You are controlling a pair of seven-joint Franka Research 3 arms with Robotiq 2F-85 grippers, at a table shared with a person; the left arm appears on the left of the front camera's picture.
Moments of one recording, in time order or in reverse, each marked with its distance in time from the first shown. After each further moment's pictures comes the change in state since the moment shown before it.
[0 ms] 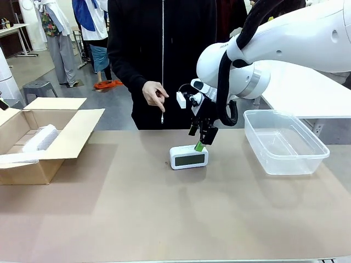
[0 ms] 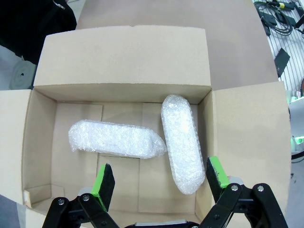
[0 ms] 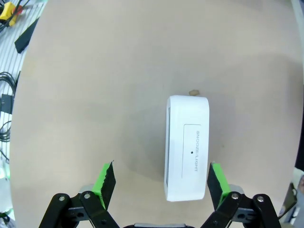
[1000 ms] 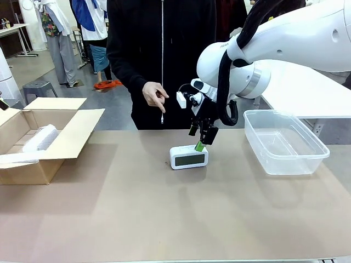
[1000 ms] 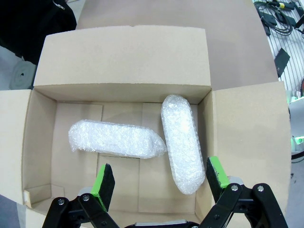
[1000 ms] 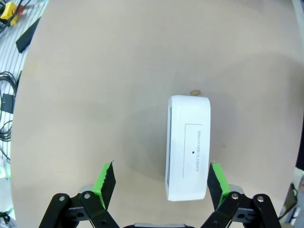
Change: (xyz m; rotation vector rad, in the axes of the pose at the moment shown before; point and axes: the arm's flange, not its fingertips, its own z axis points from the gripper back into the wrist) left arm 0.000 0.000 0.000 0.000 0.000 0.000; right arm 0.000 0.001 0.000 0.004 0.000 0.001
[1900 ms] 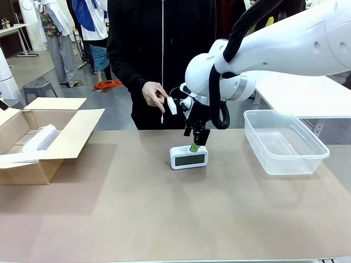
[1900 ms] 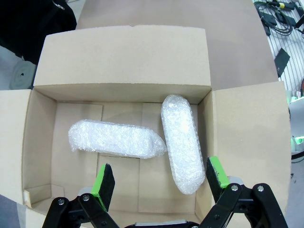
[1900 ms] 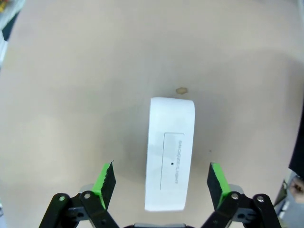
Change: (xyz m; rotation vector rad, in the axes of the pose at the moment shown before) left arm 0.000 0.000 0.000 0.000 0.000 0.000; right arm 0.020 -0.022 -0.029 -0.017 0.111 0.048
